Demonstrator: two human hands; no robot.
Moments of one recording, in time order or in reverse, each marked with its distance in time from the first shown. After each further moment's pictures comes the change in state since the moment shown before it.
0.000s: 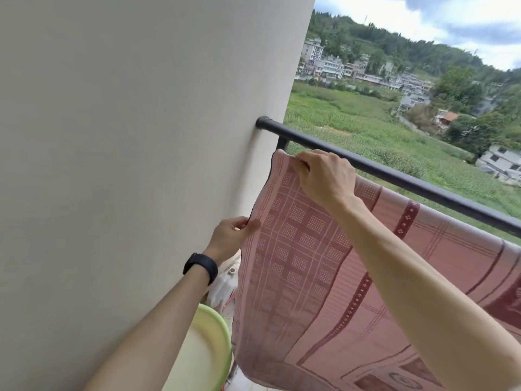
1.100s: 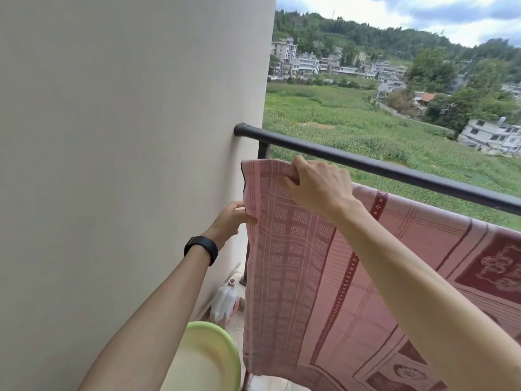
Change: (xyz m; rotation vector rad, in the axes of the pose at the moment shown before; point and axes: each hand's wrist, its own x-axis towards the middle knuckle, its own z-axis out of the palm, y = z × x) left_hand 0.053 0.040 -0.018 -0.042 -0.190 -0.163; right_hand -0.009 -0.004 -0.007 -0.136 -0.181 0.033
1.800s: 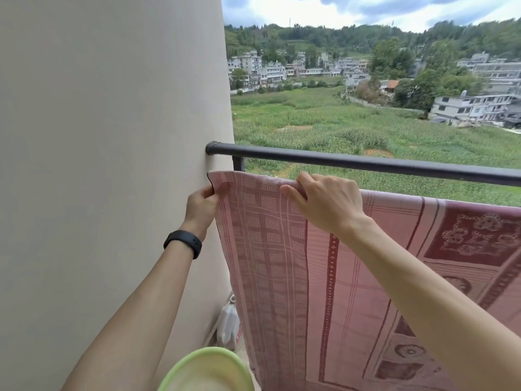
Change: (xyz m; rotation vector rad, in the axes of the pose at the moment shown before) left_hand -0.023 0.055 -0.043 -0.110 0.243 0.312; right_hand -0.060 -0.006 -0.026 -0.074 0.127 0.089
